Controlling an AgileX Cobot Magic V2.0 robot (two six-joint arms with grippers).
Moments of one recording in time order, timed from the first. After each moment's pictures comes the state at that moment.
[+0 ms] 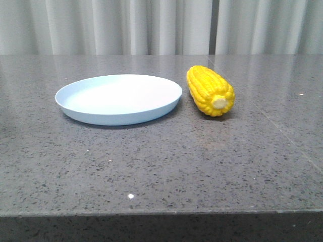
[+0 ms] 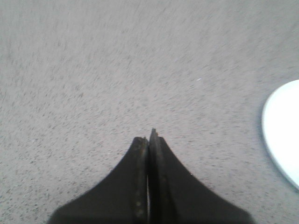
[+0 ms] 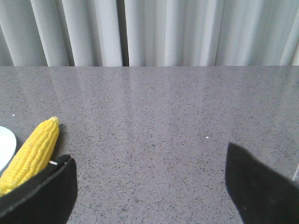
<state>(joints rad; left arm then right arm) 0.02 0.87 -0.81 -0.18 0.56 0.24 -0.01 0.32 -0.59 0.06 0.52 0.03</state>
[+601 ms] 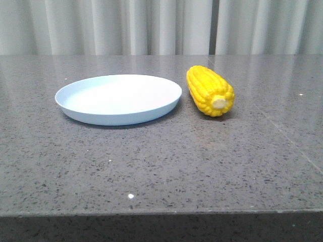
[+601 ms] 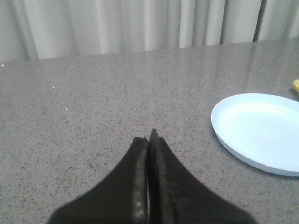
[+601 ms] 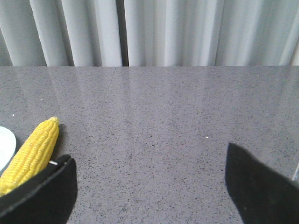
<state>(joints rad) -0.08 0.28 -0.42 -0.18 0.42 0.24 -0.01 0.32 -0.59 0.06 0.52 0.03</state>
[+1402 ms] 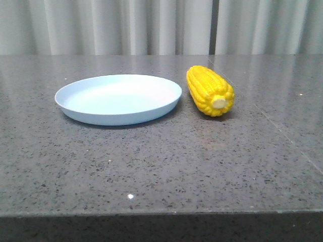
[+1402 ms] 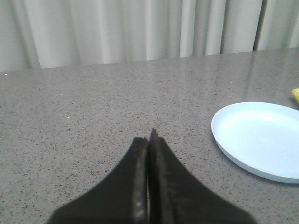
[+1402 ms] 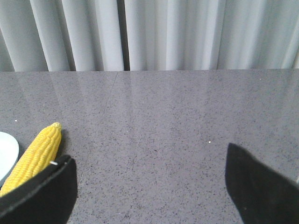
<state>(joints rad) -0.08 0.26 -0.42 -0.18 0.41 0.24 -0.01 0.37 -0.62 0.07 0.51 0.03</state>
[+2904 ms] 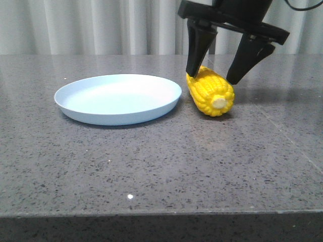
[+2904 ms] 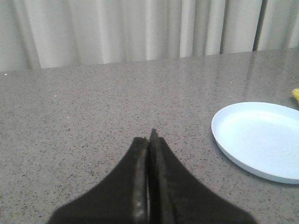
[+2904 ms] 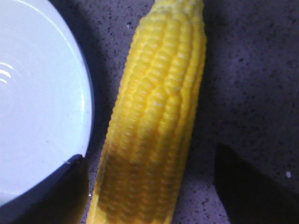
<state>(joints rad) -0.08 0.26 -0.42 -0.18 0.41 0.24 0.34 1.83 -1.59 0.27 1.08 0.08</state>
